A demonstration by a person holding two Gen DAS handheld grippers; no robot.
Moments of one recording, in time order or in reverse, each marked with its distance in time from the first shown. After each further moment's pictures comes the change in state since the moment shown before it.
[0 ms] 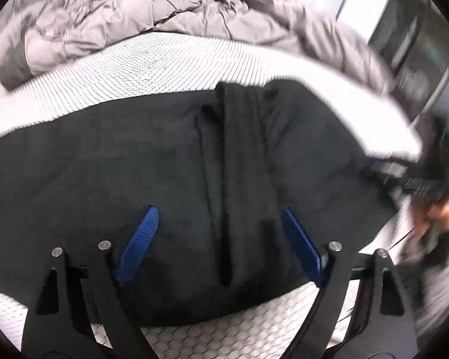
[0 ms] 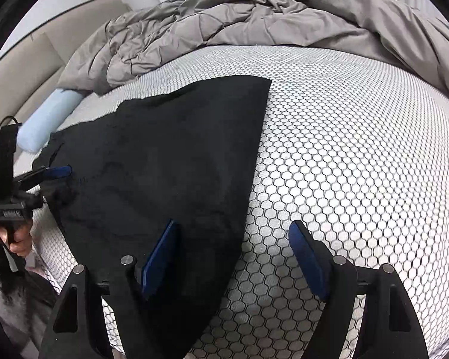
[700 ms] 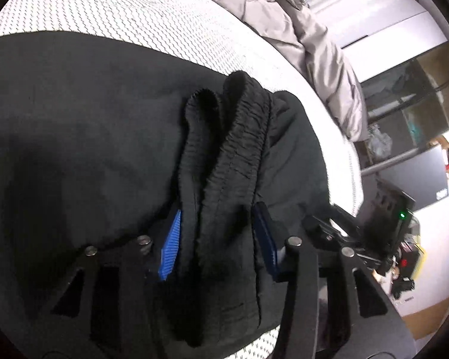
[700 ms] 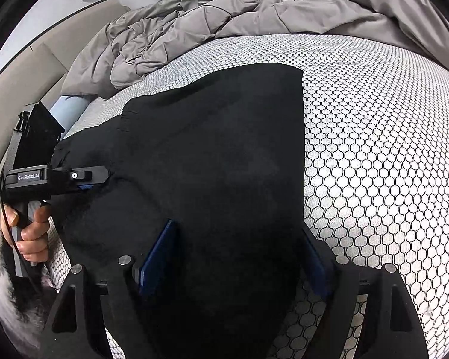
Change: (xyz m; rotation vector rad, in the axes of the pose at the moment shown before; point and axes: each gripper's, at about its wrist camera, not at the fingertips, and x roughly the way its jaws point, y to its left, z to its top) left arm 0.079 0.045 0.034 -0.318 0.153 -0.320; right arm 0.040 0.024 0.023 0.031 0.024 0.066
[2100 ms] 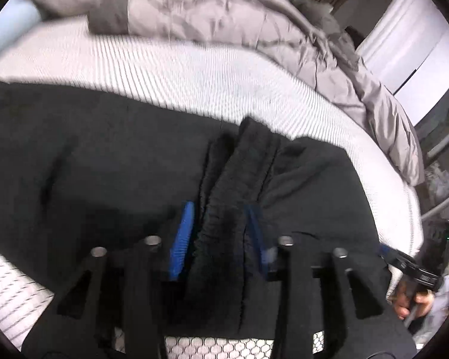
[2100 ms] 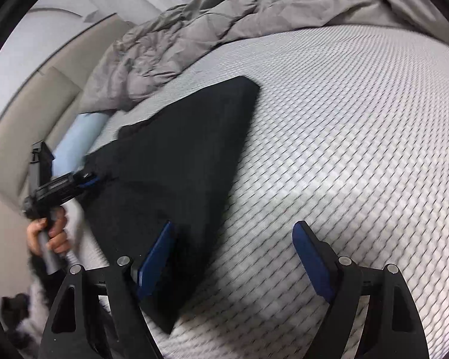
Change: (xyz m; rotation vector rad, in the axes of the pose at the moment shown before) left arm -0.131 0.027 -0.039 -0.010 -0.365 0.421; right arm -0.039 -0.008 -0.019 0.101 0.009 0.182
